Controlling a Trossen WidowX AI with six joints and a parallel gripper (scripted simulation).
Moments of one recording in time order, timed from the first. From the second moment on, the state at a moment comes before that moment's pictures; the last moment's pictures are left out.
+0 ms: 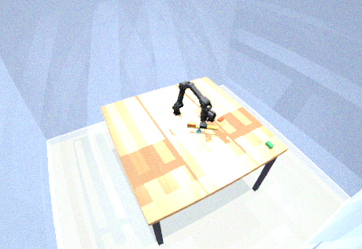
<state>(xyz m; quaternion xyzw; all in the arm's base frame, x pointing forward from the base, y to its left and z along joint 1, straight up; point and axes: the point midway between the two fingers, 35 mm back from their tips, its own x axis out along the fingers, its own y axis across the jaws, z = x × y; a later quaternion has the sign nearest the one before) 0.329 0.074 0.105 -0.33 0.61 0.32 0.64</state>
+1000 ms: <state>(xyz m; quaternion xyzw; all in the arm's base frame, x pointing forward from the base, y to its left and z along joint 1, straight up) 0.329 0.075 0.105 -0.33 0.61 0.32 0.64</state>
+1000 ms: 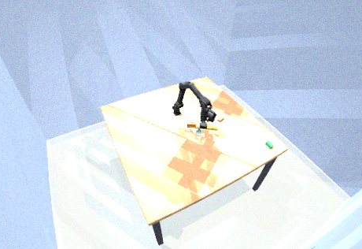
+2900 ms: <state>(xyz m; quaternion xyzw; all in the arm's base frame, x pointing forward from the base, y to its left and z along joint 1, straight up) 0.329 0.075 0.105 -0.33 0.61 0.32 0.64</state>
